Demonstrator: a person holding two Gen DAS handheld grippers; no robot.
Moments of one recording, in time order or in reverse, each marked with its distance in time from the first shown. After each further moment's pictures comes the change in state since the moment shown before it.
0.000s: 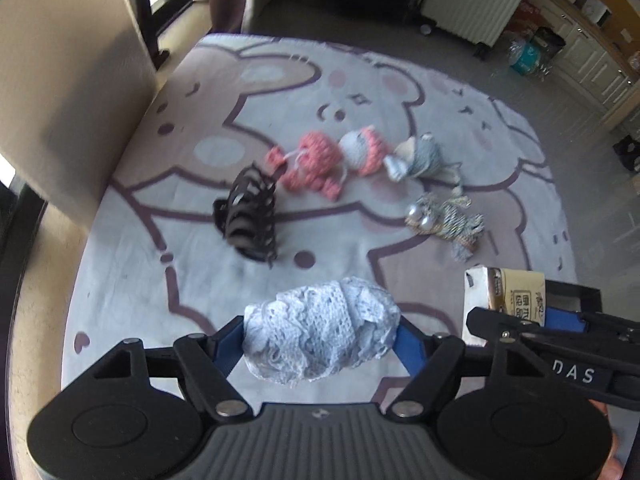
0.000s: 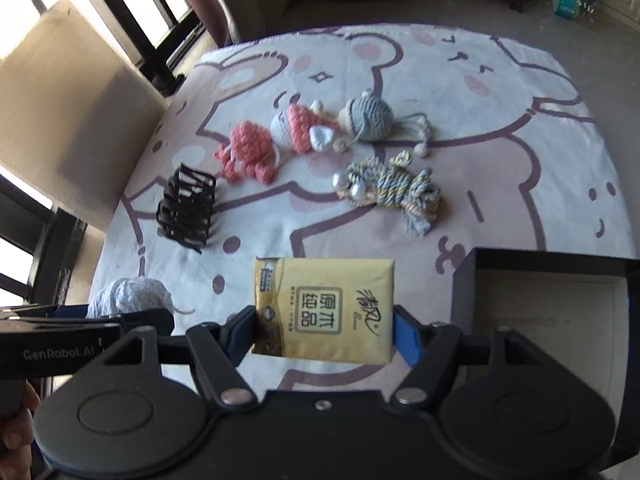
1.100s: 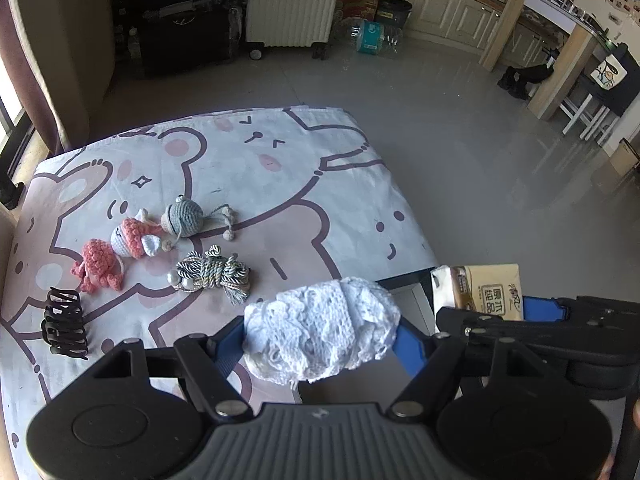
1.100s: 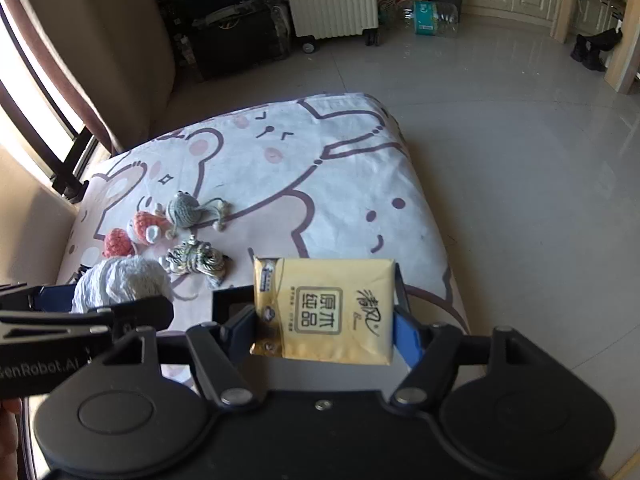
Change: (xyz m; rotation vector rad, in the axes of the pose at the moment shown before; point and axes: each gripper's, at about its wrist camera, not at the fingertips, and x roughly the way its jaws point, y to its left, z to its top) left arm -0.024 -0.219 -0.013 0.352 -0.069 -0.155; right arm -0.125 -0.167 -0.024 0.208 -0.153 -0.189
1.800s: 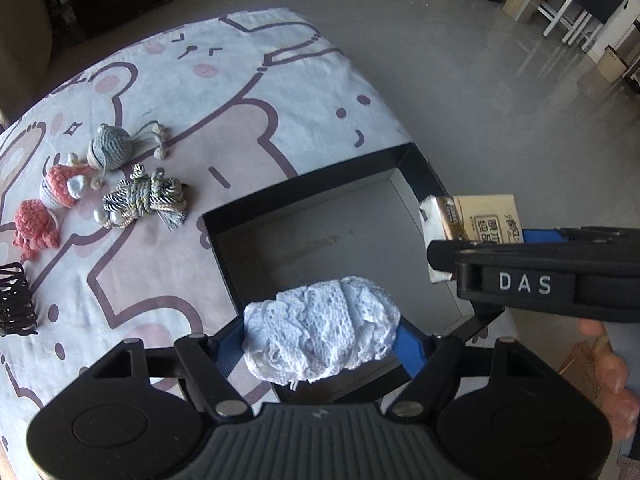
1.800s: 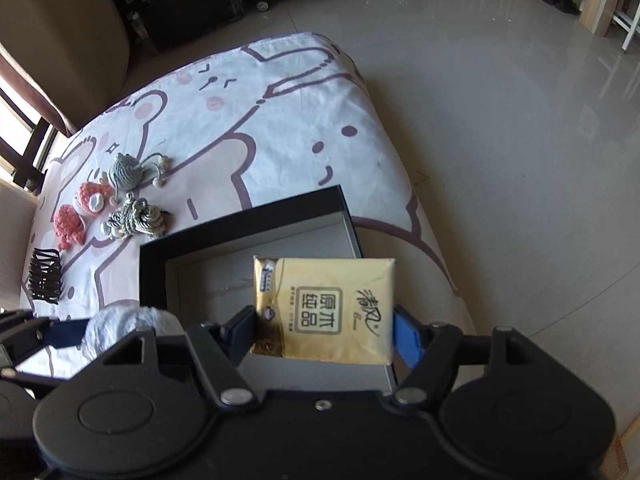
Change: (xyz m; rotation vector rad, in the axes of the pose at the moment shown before) left arm 0.074 -0.035 -0.044 0.151 0.242 -0.024; right arm 0.048 -0.045 -0.038 0.099 0.117 -0.043
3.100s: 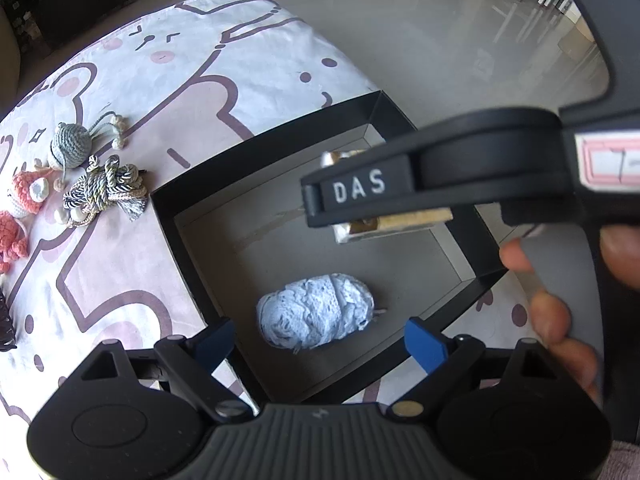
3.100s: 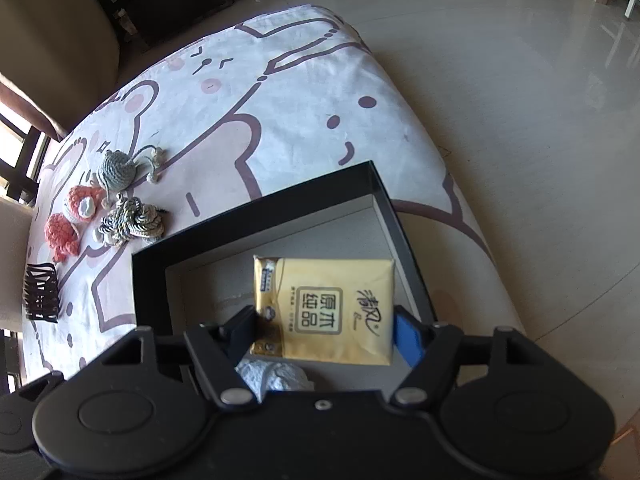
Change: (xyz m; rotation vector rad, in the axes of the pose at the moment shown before) left arm 0.030 -0.021 -0.014 0.104 0.034 -0.004; right arm 0.048 0.017 0.006 0.067 0.048 0.042
